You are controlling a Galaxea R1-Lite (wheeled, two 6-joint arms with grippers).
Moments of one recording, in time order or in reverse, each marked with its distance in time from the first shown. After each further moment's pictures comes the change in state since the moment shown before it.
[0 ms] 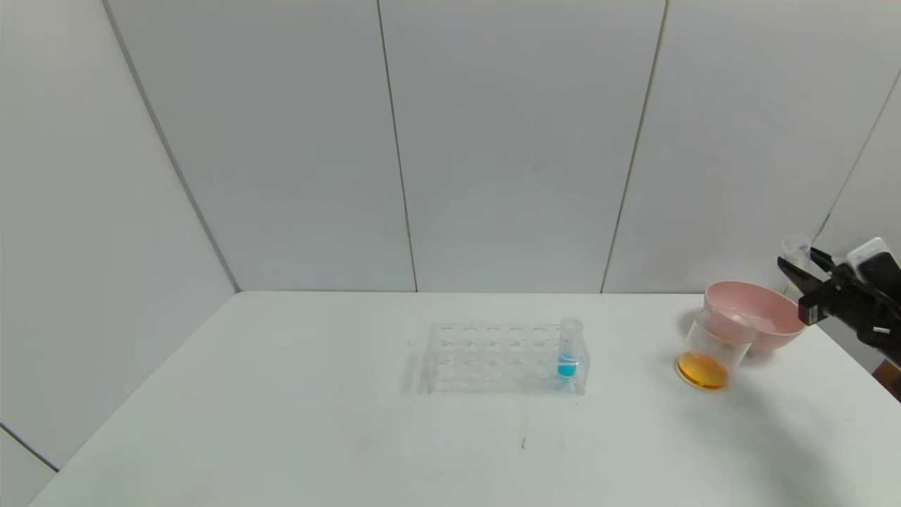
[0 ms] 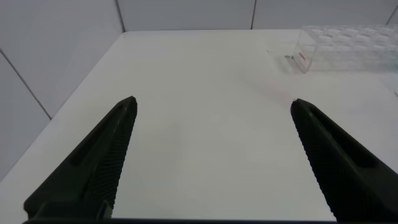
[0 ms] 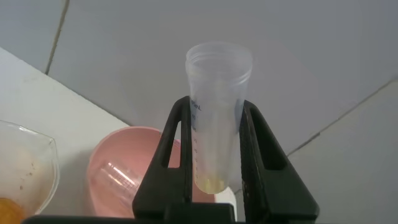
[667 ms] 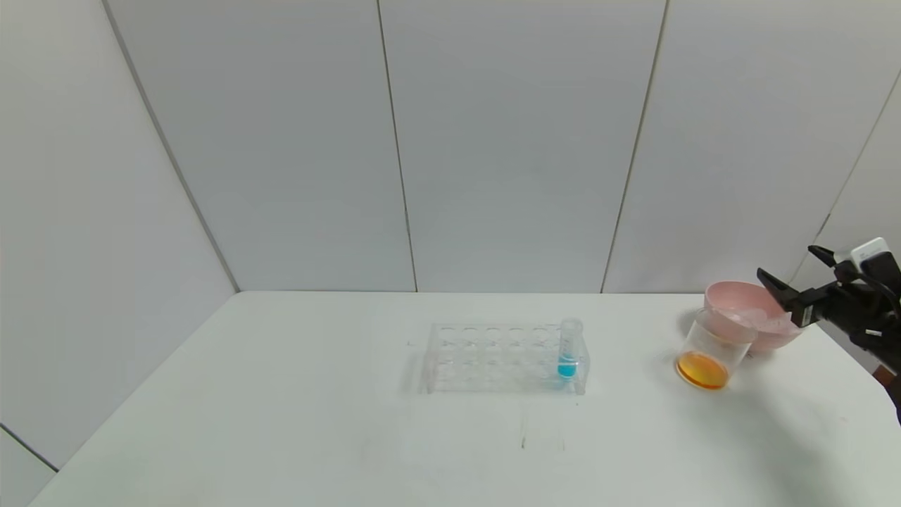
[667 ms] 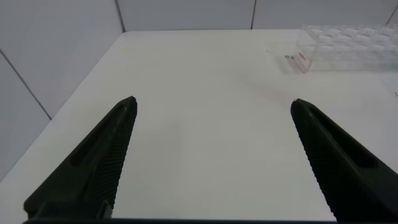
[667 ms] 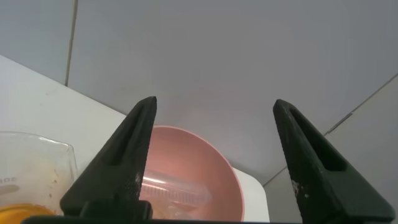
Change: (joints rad) left arm 0.000 0.000 0.000 0.000 0.000 0.000; right arm 0.009 0.022 -0.004 0.000 -0.005 0.129
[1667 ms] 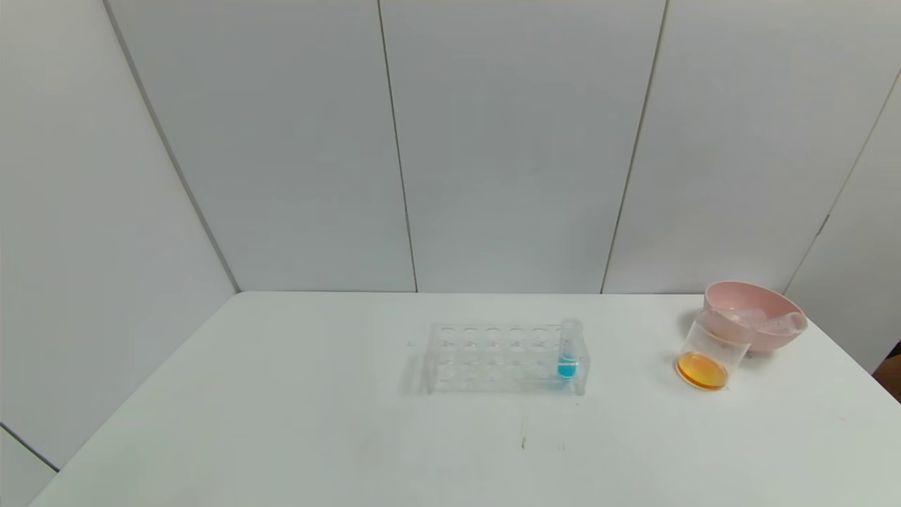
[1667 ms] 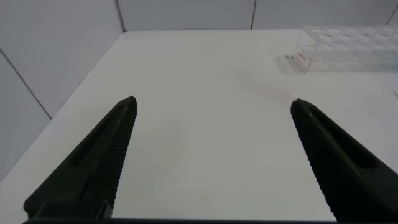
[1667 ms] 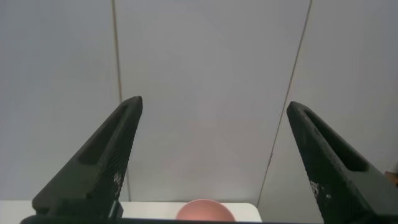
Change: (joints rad) left arm 0.000 0.000 0.000 0.000 0.000 0.000; right arm 0.060 -0.966 -0.227 0.985 -0.298 0.433
